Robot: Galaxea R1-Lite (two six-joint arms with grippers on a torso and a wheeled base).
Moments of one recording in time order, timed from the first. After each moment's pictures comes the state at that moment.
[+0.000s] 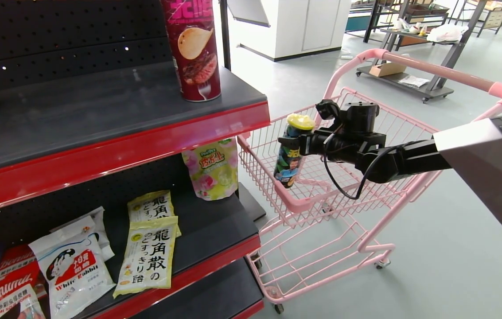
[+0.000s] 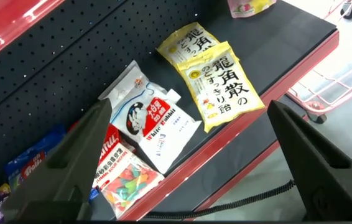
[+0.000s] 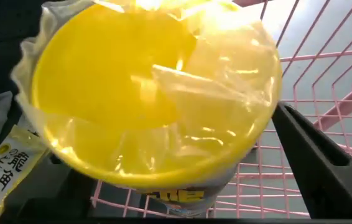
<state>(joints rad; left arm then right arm) -0.19 0.53 -0.39 0.18 0.16 0.26 0.32 2.31 -1.58 -0.54 0.31 0.08</state>
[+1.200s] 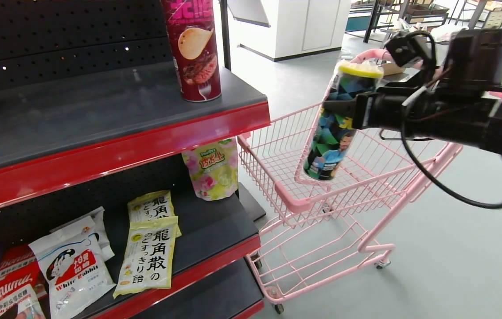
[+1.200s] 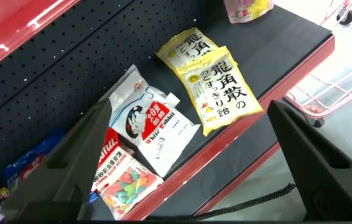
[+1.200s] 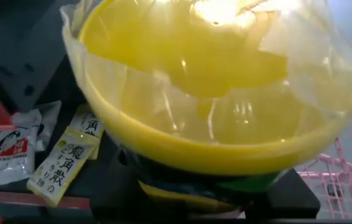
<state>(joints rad) -0.19 0.51 -0.39 0.18 0.15 0.26 0.38 1.67 -1.22 -0.32 0.20 0.04</state>
